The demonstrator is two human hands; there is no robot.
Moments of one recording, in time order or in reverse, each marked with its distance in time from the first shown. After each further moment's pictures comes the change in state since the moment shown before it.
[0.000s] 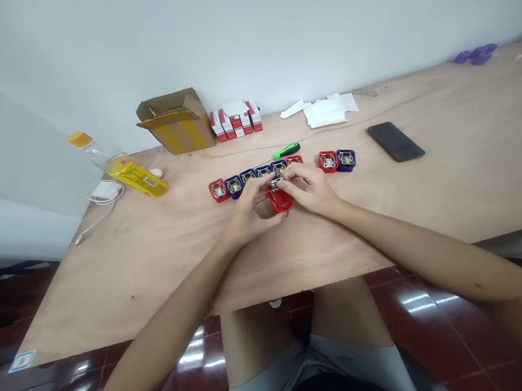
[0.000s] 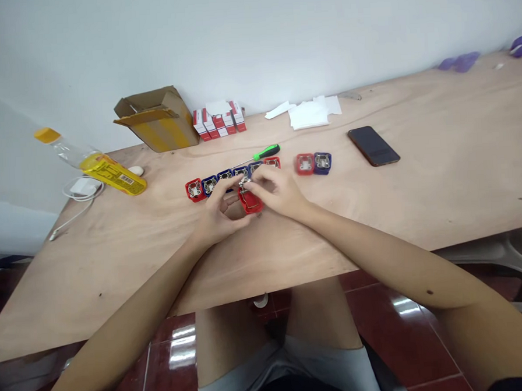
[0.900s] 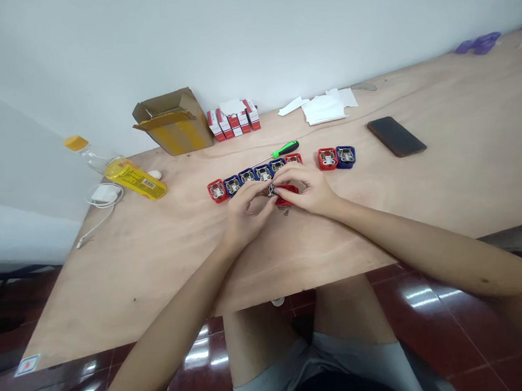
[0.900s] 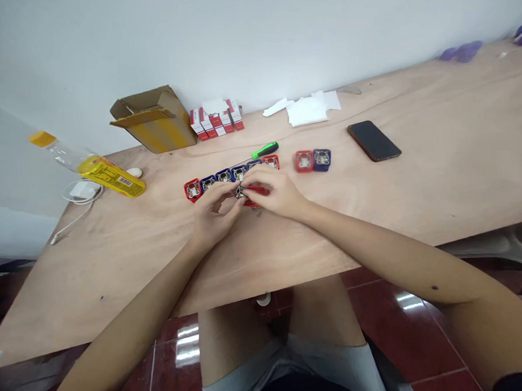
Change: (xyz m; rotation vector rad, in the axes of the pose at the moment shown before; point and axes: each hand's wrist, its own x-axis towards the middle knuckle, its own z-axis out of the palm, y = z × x) left_hand 0.000 -0.006 0.002 0.090 0.175 0.094; right_hand 0.001 -0.001 0.006 0.016 -0.002 -0.121
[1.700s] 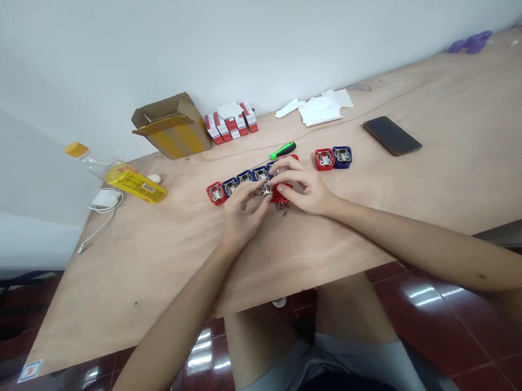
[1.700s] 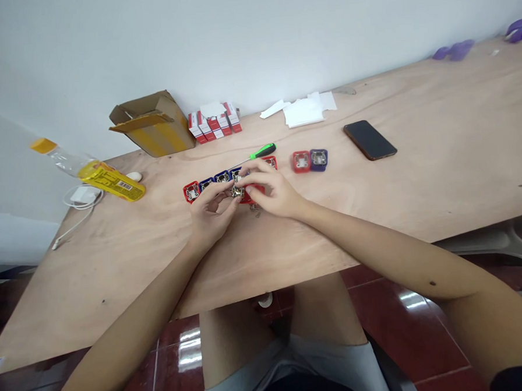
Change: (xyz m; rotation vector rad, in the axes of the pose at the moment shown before) left_hand -0.002 -0.008 -0.002 -0.005 0.044 -0.081; right_hand 0.000 0.001 -0.003 0.016 -0.033 0.016
